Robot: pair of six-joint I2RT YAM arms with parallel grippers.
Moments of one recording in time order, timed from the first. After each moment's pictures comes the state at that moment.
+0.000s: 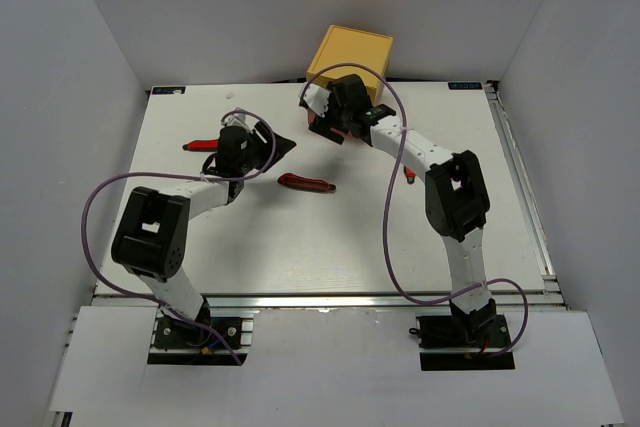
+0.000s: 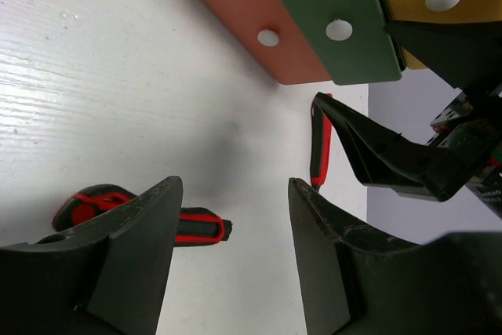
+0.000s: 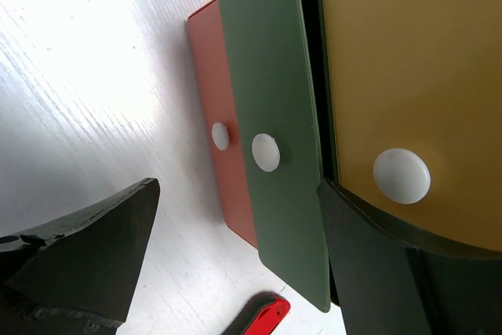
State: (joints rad) left arm -0.29 1.68 0.88 0.43 0.23 -0.92; right arm 0.58 2.14 1.84 -0.32 0.01 -0.77
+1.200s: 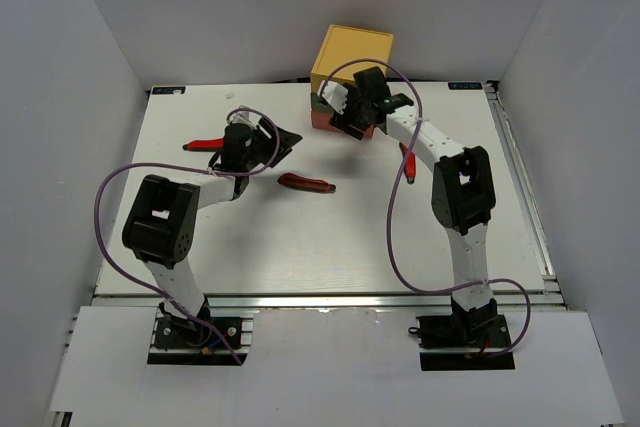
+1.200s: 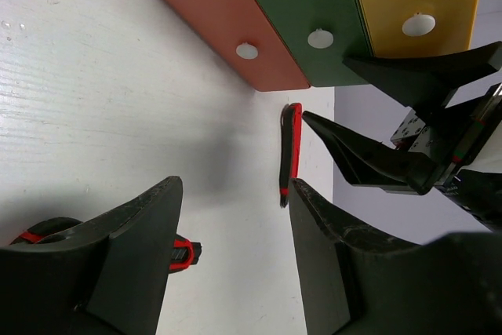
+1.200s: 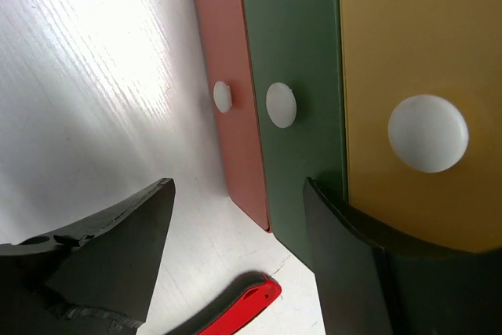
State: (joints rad) left arm -0.29 1.79 0.94 0.55 0.27 -1.03; right arm 0.47 2.16 1.90 -0.47 -0.13 -0.85
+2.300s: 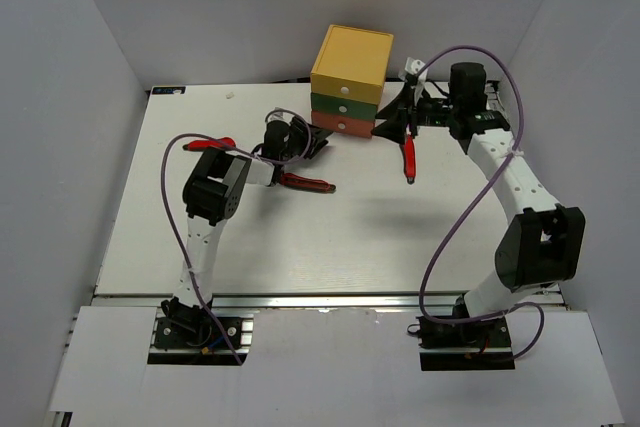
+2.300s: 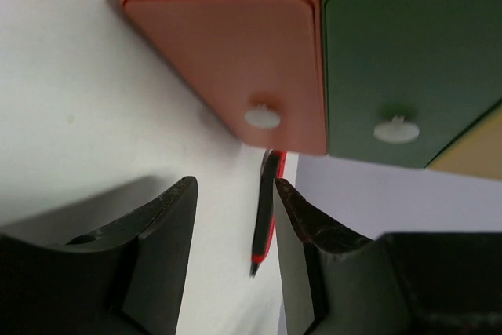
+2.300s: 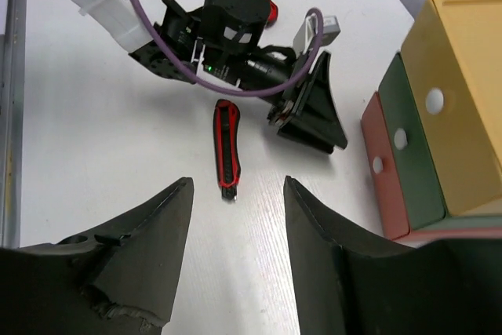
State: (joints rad) left arm -0.39 2.32 1.33 0.73 0.27 -1.30; right arm 0.20 1.58 1.43 -0.31 -1.08 -0.42
